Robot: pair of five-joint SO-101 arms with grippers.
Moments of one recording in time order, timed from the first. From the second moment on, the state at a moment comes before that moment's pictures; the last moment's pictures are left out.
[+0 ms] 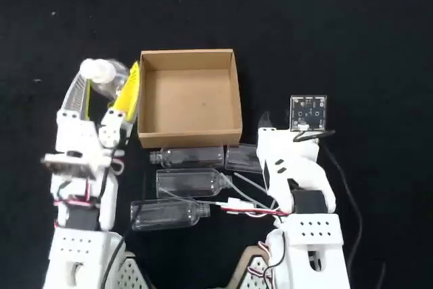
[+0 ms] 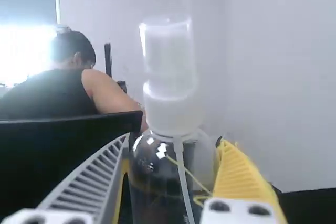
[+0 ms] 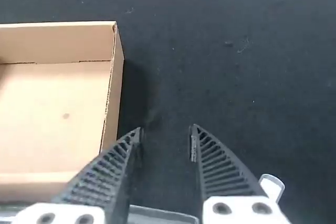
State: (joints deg) left arm -0.8 -79.3 86.8 -22.6 -4.7; right arm -0.5 -69.1 84.1 25.6 -0.4
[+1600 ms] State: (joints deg) left arm 4.0 9.0 54.9 -66.0 -4.7; right arm -0.5 -69.1 84.1 25.3 -0.4
